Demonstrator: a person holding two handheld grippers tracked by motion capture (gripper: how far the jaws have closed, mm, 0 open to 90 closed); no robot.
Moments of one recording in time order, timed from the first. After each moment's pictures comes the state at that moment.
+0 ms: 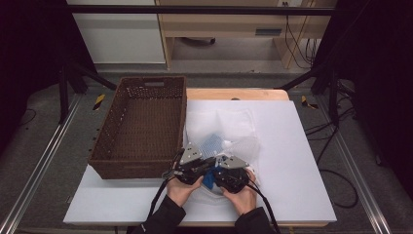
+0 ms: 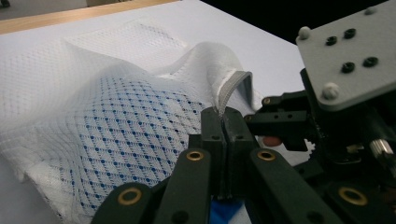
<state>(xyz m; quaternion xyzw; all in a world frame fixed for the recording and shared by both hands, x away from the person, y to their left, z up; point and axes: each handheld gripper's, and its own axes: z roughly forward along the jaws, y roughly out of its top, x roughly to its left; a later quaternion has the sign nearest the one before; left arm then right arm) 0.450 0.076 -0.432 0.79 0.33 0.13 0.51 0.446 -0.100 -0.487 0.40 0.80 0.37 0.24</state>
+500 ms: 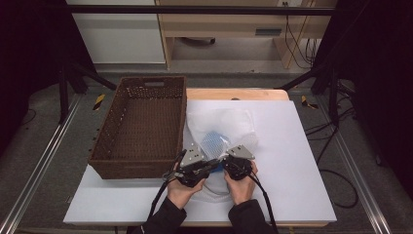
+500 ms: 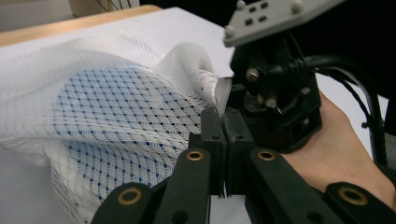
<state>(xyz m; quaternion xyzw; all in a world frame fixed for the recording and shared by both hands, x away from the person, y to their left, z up) 0.440 0.071 -0.424 0.79 0.30 0.12 0.51 0.477 -0.107 -0.485 0.47 0.73 0.40 0.29</state>
